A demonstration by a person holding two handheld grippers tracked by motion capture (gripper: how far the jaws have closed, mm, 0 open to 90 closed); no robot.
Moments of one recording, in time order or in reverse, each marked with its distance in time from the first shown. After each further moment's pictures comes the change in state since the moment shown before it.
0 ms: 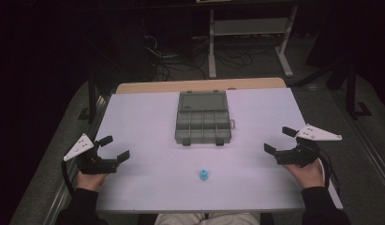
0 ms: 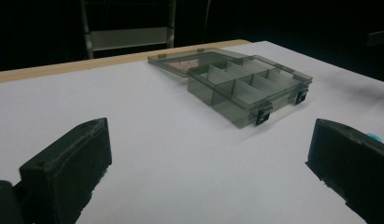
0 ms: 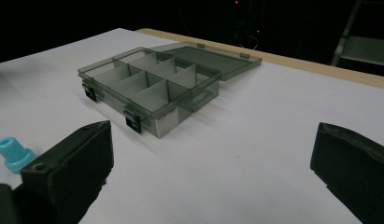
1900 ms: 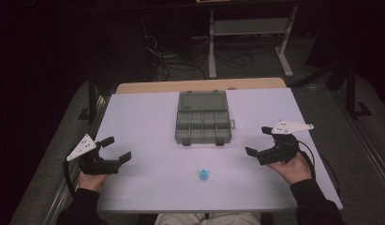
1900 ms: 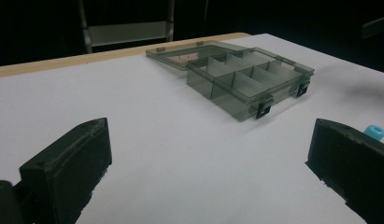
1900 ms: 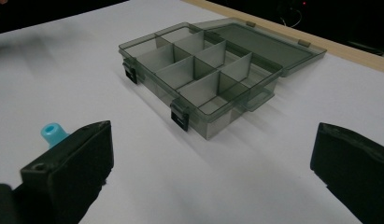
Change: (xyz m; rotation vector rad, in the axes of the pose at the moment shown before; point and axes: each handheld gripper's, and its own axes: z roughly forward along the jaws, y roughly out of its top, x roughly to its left) left arm -0.001 -0.003 0.004 0.023 -0.002 0.016; right arm 0.034 0.027 0.035 0.154 0.118 -0.090
